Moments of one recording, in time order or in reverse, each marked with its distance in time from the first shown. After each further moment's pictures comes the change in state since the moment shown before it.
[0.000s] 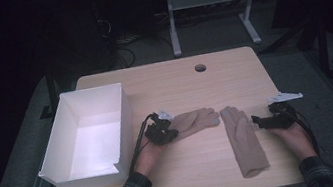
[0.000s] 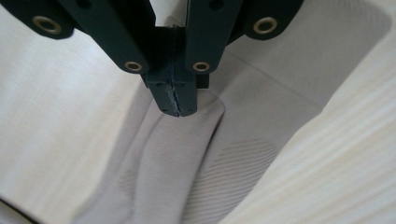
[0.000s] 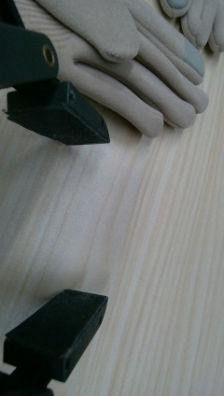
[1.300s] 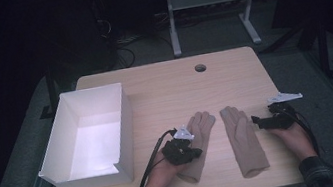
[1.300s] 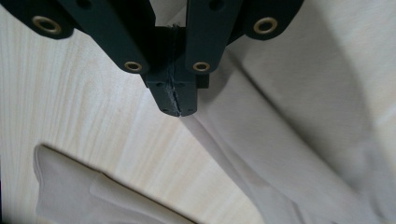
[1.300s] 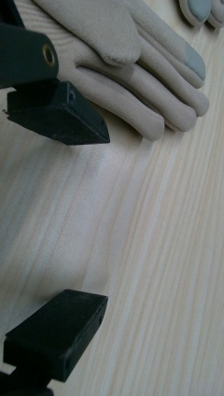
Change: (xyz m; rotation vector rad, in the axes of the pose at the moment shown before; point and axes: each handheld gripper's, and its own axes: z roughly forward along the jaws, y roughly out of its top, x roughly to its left) left arm -0.065 -0.011 -0.001 -0.054 -0.252 0.103; right arm 0.001 0.000 0.000 0.002 0.006 -0.007
